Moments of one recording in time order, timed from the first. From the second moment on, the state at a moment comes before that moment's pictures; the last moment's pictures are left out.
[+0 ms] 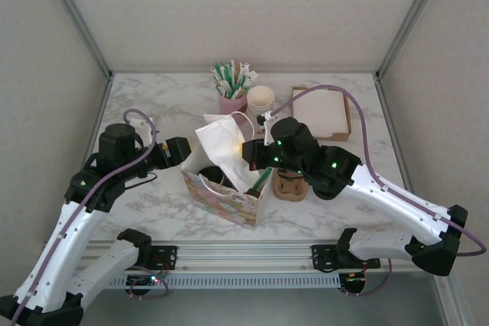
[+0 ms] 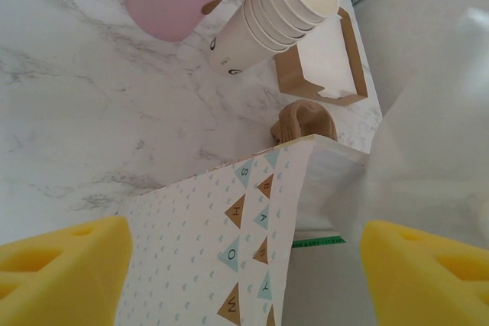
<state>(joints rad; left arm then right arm) -0.37 0.77 1.00 -0.78 0.30 -0.61 1.03 1.18 1.24 -0.60 0.04 0.66</state>
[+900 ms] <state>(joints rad) -0.39 0.78 1.00 -0.80 0.18 -0.58 1.12 1.47 1.51 -1.02 0.13 0.27</state>
